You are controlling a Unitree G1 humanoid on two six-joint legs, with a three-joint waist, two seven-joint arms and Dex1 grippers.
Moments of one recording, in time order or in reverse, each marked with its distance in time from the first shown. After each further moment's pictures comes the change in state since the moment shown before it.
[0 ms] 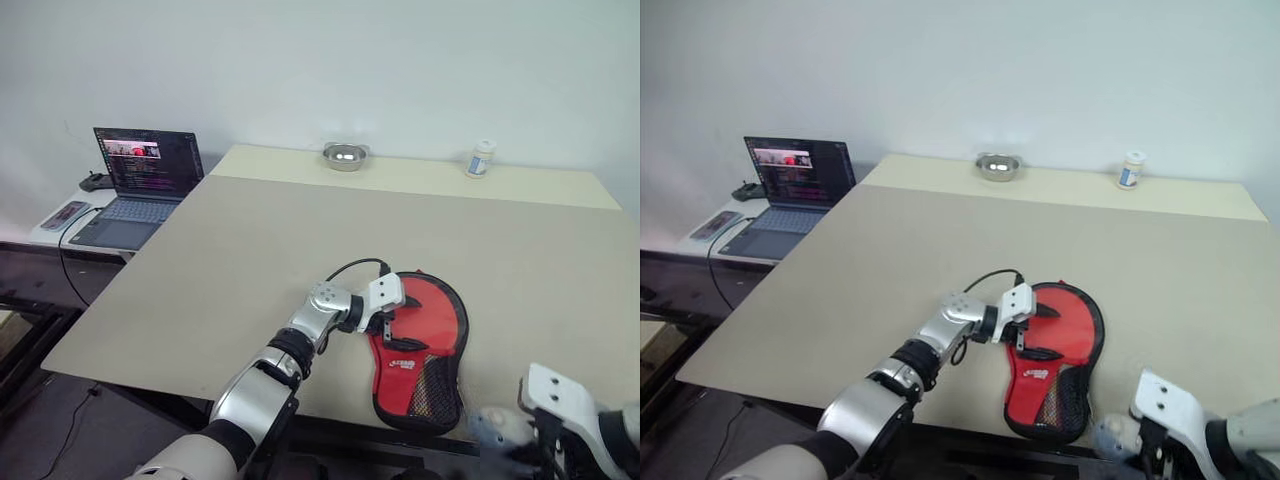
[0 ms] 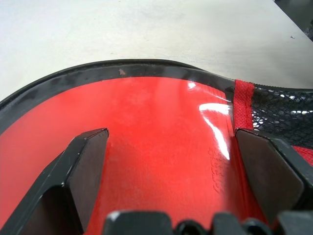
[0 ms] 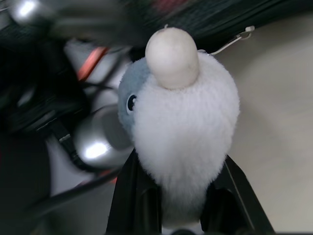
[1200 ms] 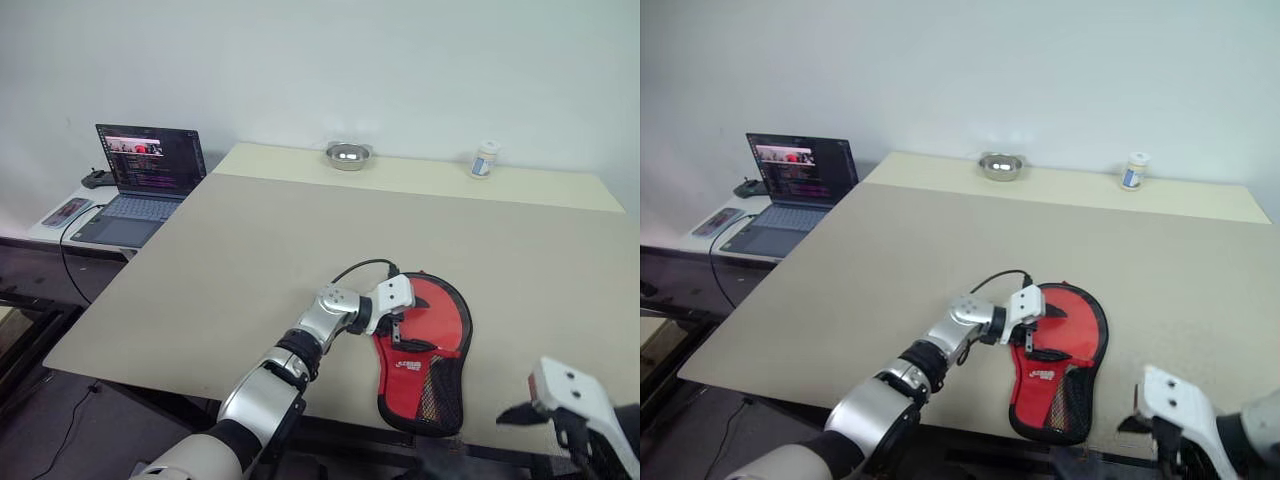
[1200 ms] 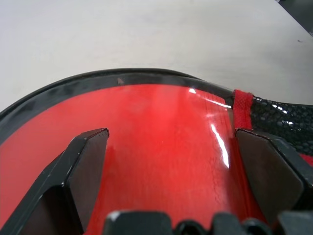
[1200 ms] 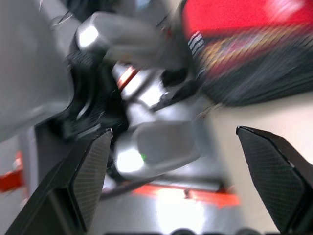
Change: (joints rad) left arm 0.003 -0.035 0.001 -0.025 0.022 -0.019 0.023; right arm -0.257 -0.017 -0.122 0.103 0.241 -0.058 0.029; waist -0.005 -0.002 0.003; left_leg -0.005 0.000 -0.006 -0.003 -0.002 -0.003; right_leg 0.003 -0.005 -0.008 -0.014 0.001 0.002
